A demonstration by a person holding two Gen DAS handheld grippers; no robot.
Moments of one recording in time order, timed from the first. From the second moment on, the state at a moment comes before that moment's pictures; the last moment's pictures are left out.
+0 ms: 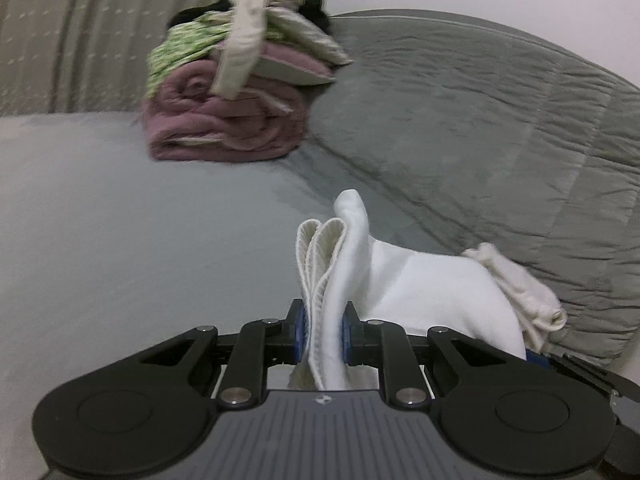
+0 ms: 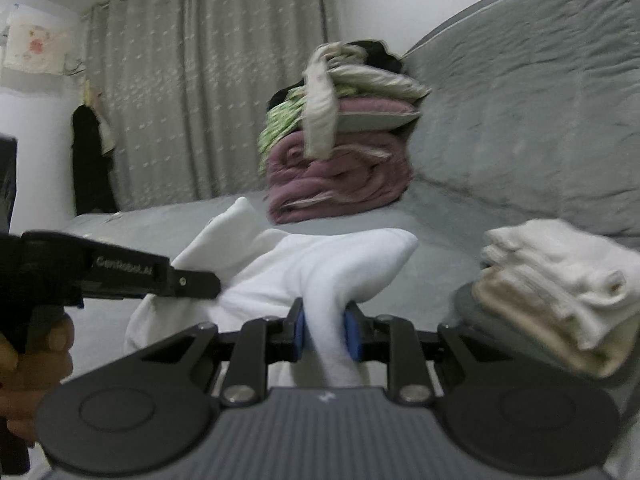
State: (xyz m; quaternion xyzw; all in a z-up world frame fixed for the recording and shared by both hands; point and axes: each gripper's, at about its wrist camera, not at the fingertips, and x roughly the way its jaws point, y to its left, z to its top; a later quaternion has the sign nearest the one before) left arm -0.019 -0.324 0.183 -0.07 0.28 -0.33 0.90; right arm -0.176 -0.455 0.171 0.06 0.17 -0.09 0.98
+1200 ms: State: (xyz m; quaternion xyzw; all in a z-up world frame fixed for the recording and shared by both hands) left arm -0.023 -0.502 0.279 0.07 0.20 -0.37 0.91; right arm -0.173 -0.621 0.237 0.17 0.11 -0.16 0.97
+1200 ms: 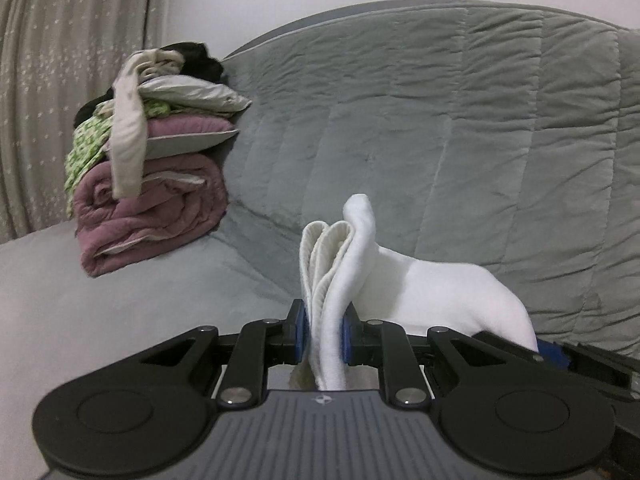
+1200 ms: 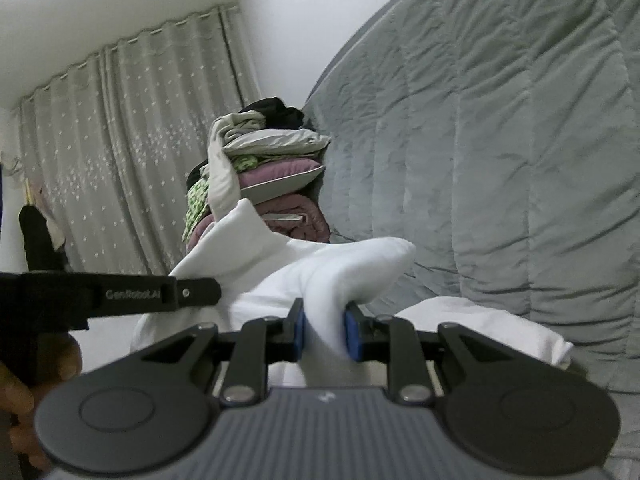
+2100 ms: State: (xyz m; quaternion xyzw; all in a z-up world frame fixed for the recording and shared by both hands) left arm 0.054 -0.640 0.208 0.11 0.30 -0.47 0.82; right arm -0.168 -0.734 0.158 0.37 0.13 -0.27 0.88
